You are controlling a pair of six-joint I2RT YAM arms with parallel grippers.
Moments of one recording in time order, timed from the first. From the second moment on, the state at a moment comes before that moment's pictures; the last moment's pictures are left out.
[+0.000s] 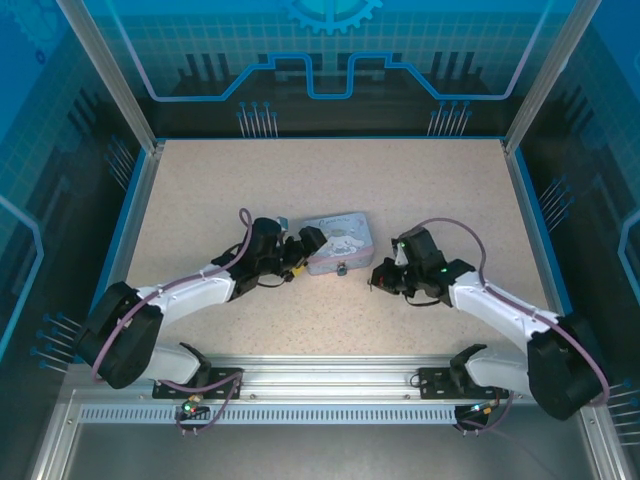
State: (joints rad) left arm -0.56 1.38 0.65 0.16 0.29 -1.27; right arm 0.48 1.16 0.62 -0.37 -0.35 0.85
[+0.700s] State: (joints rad) left arm -0.63 1.26 0.64 0.29 0.16 -1.43; right arm 0.44 1.20 0.75 -0.21 -0.31 1.30
